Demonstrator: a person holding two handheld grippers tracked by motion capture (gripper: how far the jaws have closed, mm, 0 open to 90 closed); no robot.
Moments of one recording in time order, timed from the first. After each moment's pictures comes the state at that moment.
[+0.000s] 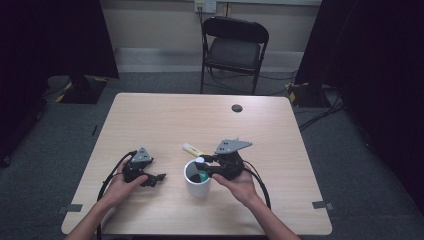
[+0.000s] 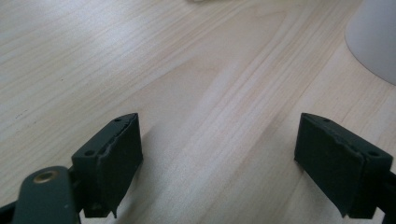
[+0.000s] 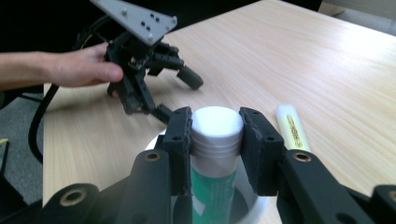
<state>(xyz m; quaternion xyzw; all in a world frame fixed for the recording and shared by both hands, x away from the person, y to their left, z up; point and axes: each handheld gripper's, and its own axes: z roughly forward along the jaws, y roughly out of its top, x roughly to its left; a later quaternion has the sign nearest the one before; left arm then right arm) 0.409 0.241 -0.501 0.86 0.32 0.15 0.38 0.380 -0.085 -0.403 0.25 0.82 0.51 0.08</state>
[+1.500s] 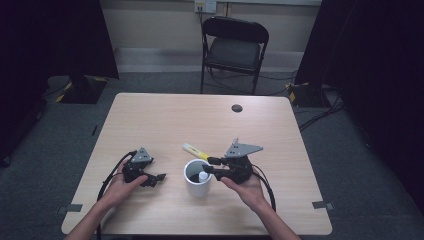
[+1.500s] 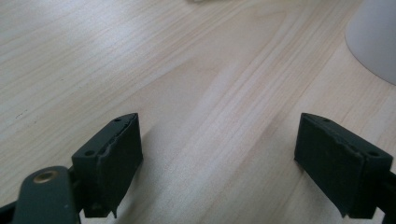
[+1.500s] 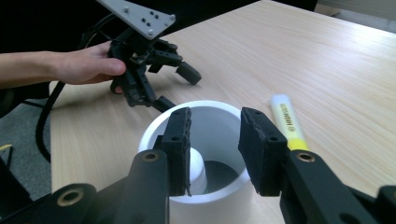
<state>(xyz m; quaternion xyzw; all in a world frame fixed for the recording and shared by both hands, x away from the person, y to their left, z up) 0.409 0.241 -0.502 0.86 0.32 0.15 0.38 0.373 -0.108 -0.406 0.26 0.81 0.52 0.08</state>
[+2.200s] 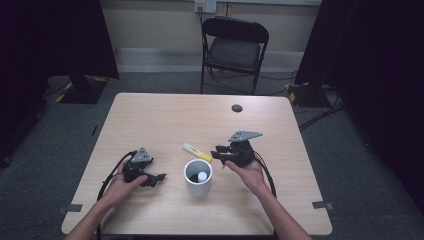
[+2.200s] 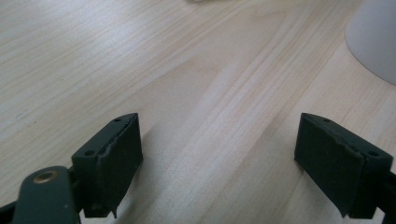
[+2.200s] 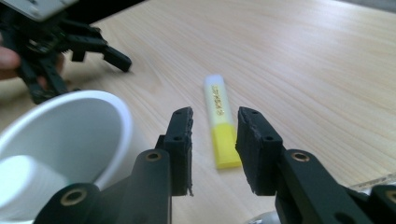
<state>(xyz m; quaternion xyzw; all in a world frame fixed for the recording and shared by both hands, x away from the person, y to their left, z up) 0.410 0.242 -0.501 0.86 0.32 0.15 0.37 0.434 -0.120 -0.433 0.31 0.82 0.47 0.10</state>
